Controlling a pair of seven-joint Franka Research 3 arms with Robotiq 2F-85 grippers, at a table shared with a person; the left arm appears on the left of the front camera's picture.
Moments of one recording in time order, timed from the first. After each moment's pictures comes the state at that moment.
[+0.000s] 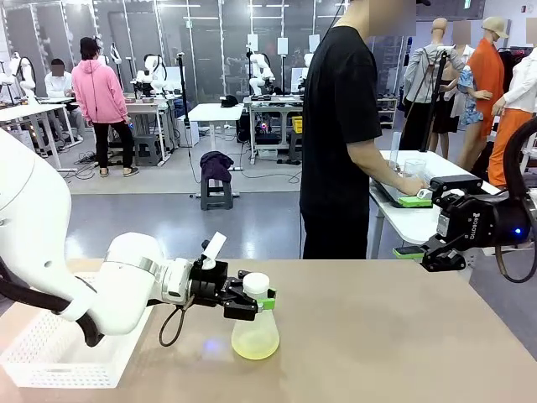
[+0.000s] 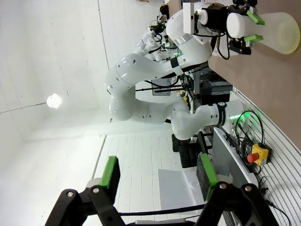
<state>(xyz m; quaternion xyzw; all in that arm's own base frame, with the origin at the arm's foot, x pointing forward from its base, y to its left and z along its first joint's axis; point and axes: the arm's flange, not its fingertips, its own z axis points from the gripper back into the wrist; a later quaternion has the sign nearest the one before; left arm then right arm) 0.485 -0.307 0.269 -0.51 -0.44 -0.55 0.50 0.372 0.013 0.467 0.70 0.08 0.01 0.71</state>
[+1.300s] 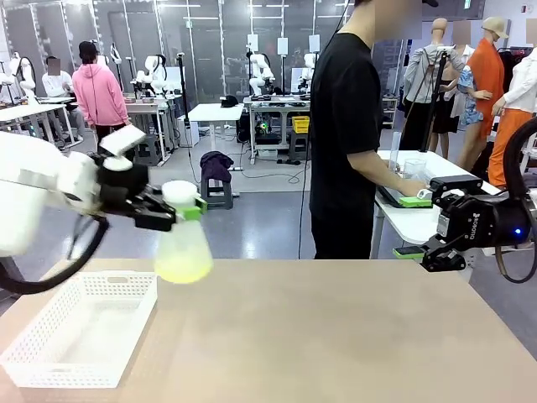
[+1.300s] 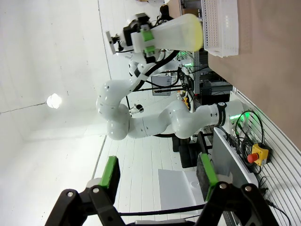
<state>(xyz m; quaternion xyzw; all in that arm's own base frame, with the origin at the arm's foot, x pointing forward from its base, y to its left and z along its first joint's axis) 0.453 -0.180 0.491 -0.47 -0.46 -0.61 0.45 0.372 0.012 0.466 0.70 0.08 0.01 0.71</state>
